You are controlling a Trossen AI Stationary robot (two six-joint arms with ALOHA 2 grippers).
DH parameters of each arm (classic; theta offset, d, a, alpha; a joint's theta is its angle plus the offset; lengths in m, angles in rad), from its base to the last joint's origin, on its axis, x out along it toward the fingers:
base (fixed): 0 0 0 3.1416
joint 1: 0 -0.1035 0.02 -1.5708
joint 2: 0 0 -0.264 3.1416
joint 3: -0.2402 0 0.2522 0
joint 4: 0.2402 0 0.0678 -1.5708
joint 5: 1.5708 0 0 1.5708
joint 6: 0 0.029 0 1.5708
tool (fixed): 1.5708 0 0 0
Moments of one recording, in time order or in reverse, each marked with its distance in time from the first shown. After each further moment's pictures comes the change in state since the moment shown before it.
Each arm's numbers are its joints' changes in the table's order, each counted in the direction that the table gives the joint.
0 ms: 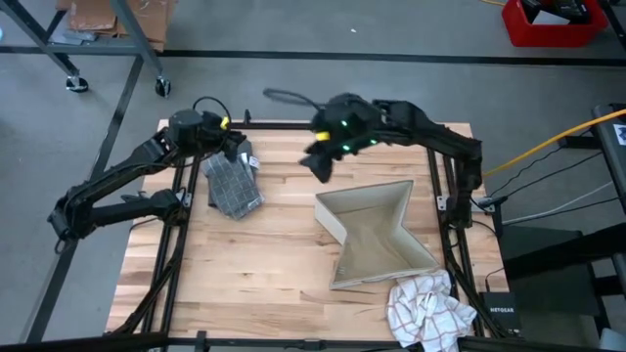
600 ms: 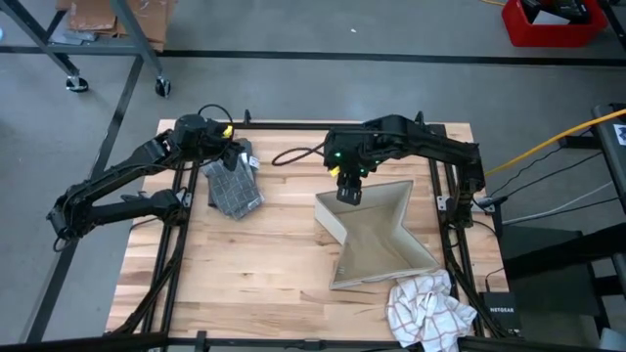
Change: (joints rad) left arm 0.033 -0.001 0.000 0.148 0.000 0.004; right arm -0.068 0.017 0.105 0.434 0.148 -0.246
